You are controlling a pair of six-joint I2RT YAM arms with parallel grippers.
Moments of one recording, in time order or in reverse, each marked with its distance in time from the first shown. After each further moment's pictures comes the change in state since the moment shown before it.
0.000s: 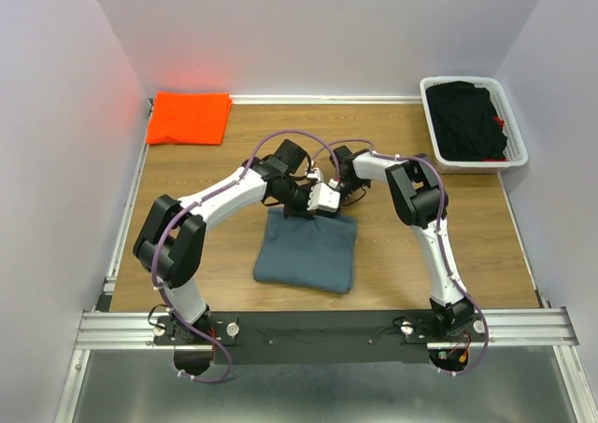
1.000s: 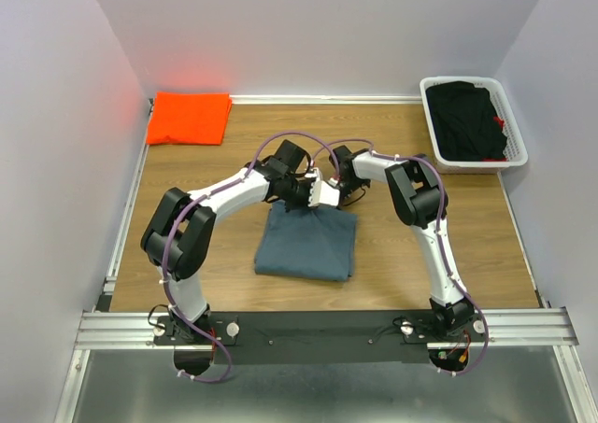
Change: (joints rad) left arm 0.027 0.066 -0.016 0.176 -0.079 0.032; right arm 0.000 0.000 0.003 -0.004 0.002 -0.011
